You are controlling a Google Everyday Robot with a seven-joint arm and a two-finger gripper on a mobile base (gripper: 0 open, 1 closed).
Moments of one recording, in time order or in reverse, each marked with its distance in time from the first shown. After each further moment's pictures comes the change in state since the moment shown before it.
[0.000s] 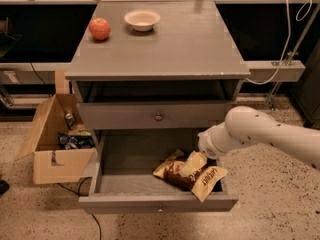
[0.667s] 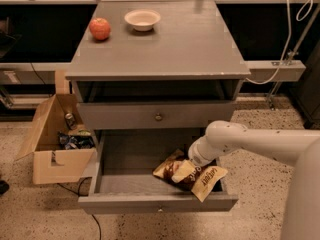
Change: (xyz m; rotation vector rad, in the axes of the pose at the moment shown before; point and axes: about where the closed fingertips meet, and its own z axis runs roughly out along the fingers) arm 0.035 -0.019 0.096 0.003 0.092 0.087
